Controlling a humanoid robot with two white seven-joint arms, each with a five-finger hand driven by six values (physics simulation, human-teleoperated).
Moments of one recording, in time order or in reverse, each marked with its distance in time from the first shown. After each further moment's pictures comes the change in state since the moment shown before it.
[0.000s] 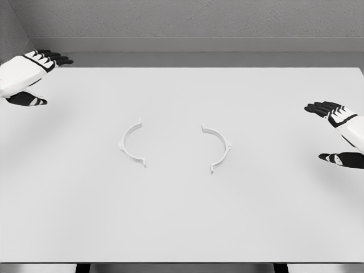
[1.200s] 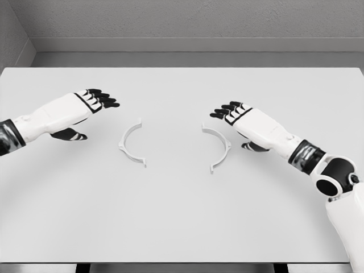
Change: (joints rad) left arm 0.130 -0.037 -0.070 -0.219 0.000 0.000 -0.035; right arm -0.387 0.395 0.306 0.157 0.607 0.000 0.106
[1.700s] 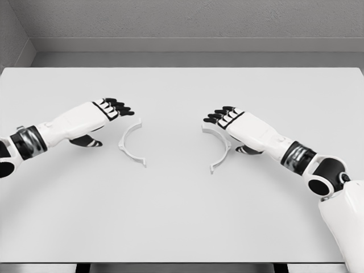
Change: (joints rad) left arm -0.009 -0.106 -0.034 0.073 -0.067 0.000 -0.002; right arm -0.015 0.012 0.042 0.028 0.009 0.000 0.001
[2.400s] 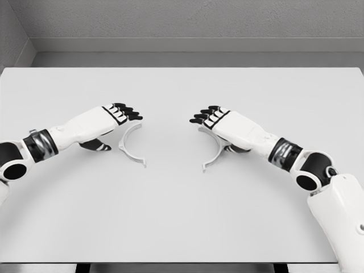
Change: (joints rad) left arm -0.006 -0.047 -0.024 0.029 -0.013 0.000 0.000; right arm -0.048 0.022 0.072 0.013 0.008 0.001 0.000
